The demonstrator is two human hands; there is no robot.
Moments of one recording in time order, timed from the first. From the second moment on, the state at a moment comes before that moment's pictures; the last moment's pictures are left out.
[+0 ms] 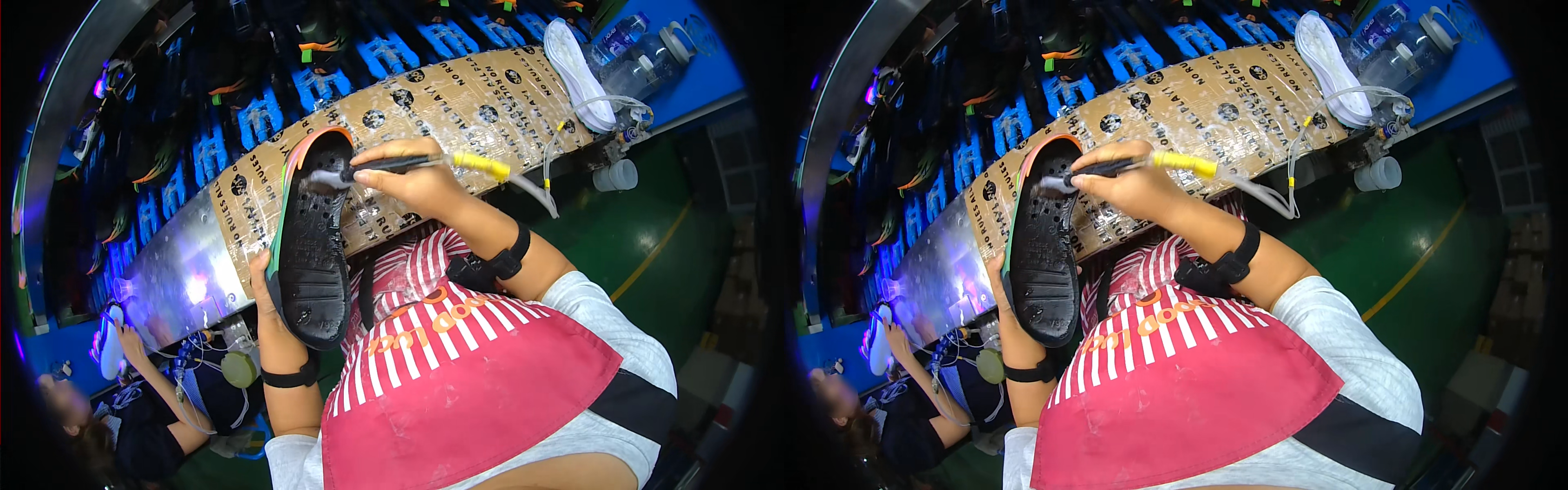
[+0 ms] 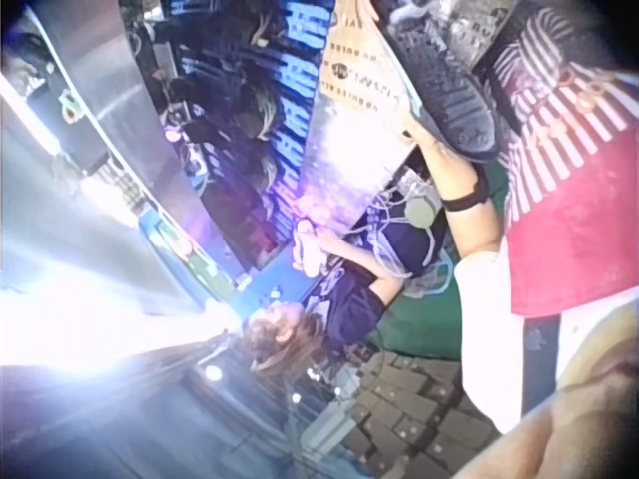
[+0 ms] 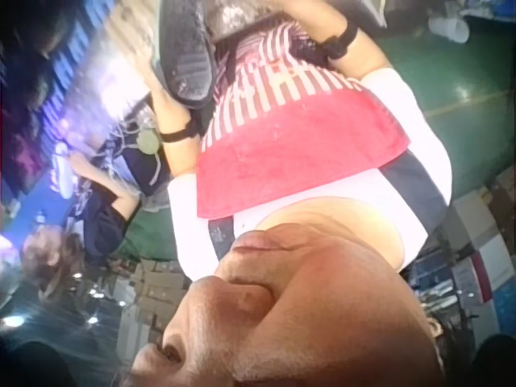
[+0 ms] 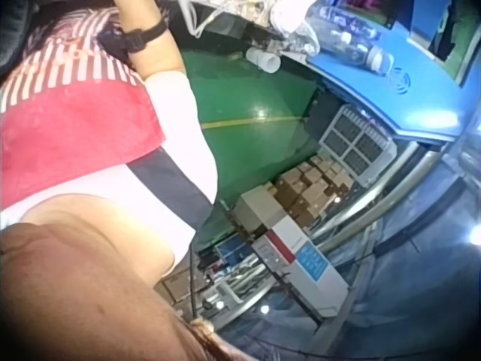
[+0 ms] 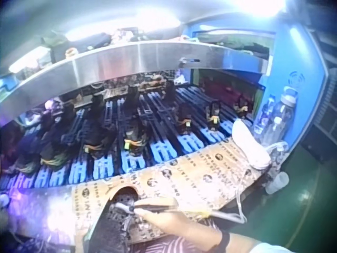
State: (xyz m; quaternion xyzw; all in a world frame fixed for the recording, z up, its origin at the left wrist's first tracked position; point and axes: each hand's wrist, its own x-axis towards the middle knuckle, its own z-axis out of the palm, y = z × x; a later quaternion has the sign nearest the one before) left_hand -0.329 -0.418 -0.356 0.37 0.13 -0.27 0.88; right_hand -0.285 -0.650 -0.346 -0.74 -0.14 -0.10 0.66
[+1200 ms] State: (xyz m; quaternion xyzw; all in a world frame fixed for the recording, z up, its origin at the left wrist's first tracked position) left_hand -0.312 -0.321 -0.233 0.62 -0.02 0.55 0.56; right_hand -0.287 -0.657 -0.335 -0.75 -0.18 -0.06 0.64
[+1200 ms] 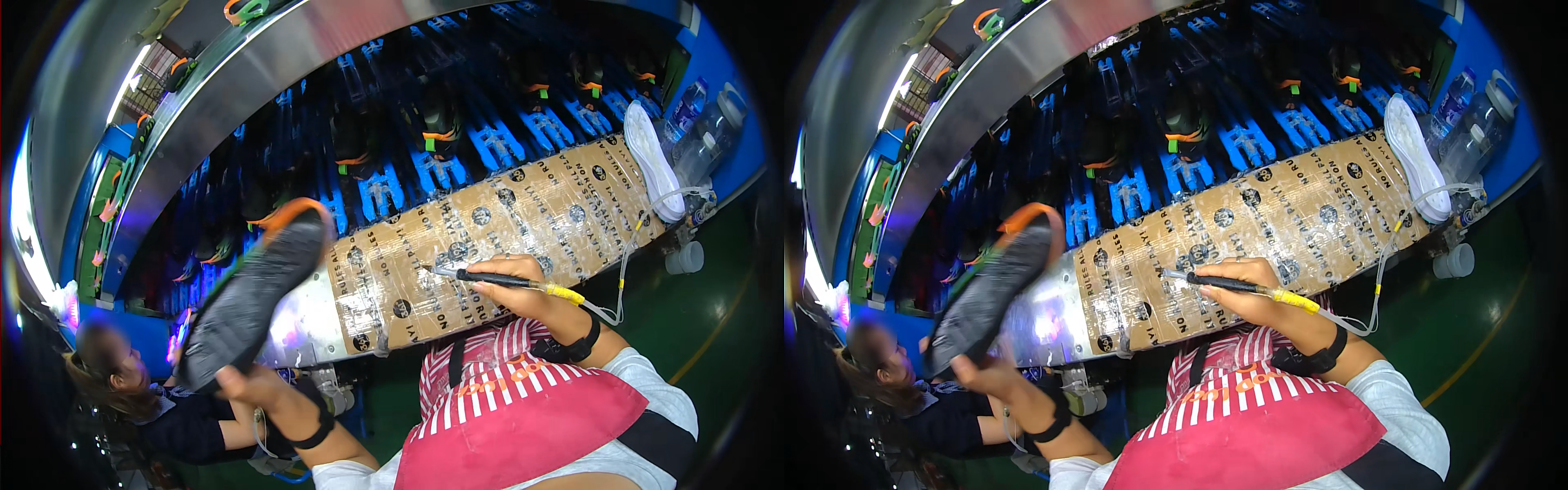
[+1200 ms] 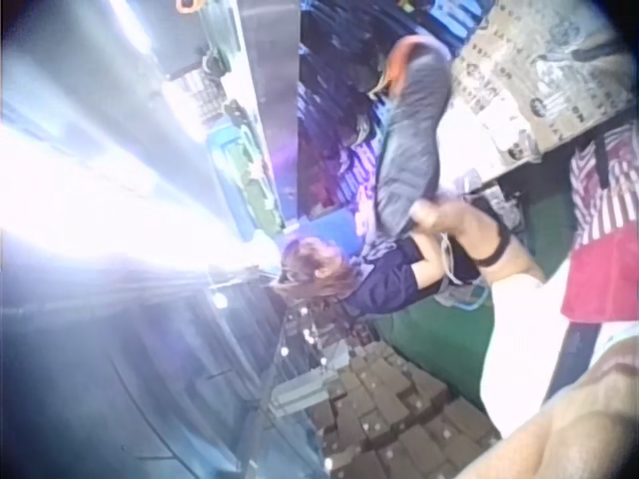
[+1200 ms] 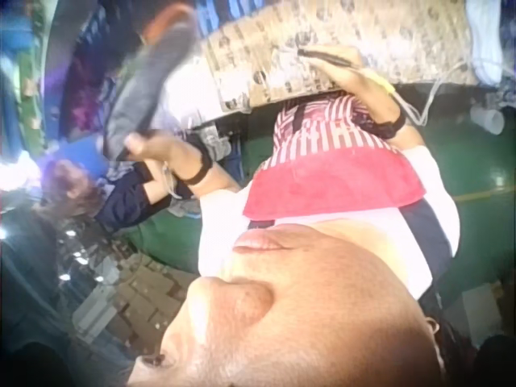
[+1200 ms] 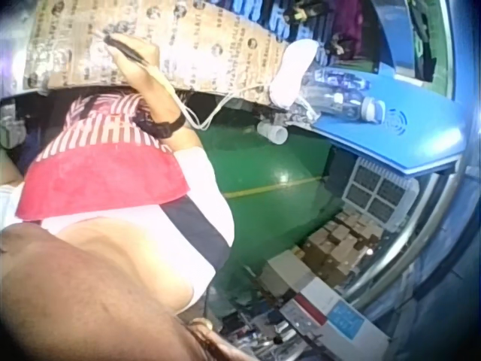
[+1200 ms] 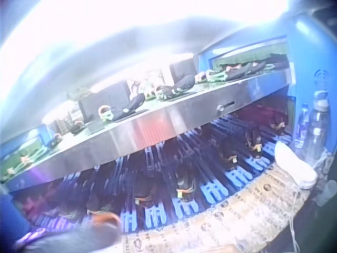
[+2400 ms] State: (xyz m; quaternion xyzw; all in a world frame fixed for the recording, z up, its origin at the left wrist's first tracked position) left_hand -0.084 -0.202 -0.063 0.93 0.19 0.30 0.07; right_hand -0.303 -0.652 -0.316 -0.72 -0.08 -0.08 0.69
